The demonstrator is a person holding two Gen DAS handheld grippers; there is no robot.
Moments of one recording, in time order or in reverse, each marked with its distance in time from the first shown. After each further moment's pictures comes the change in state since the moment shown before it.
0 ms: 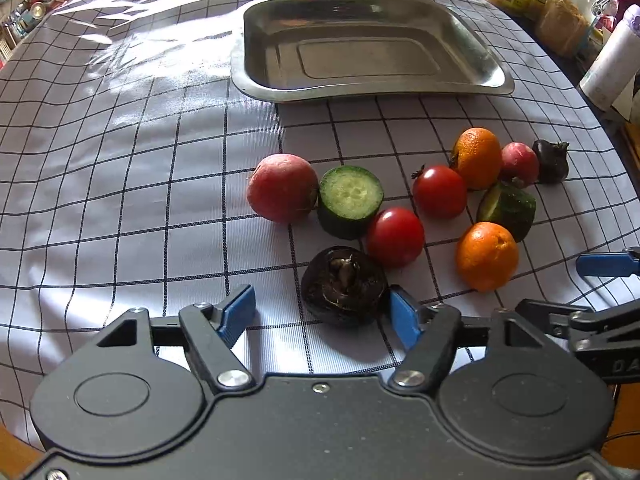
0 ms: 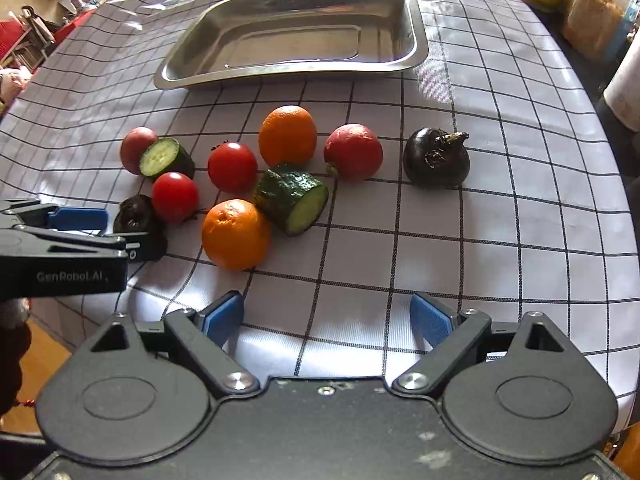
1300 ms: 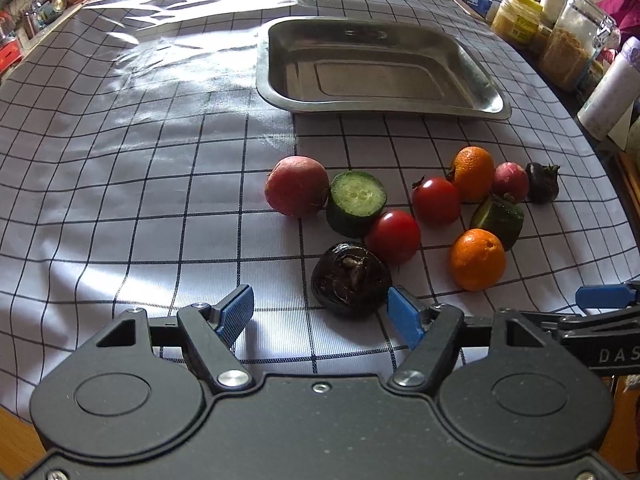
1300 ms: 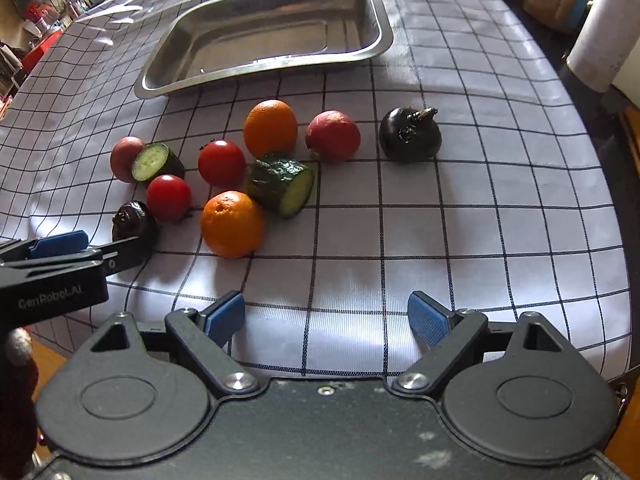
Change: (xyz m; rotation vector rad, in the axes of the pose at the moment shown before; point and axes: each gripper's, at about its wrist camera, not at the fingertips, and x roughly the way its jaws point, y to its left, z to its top) left arm -0.016 0.006 -0.016 -0.062 -0.073 -0.009; right arm -0.012 0.007 -0.005 0.115 0.031 -0.061
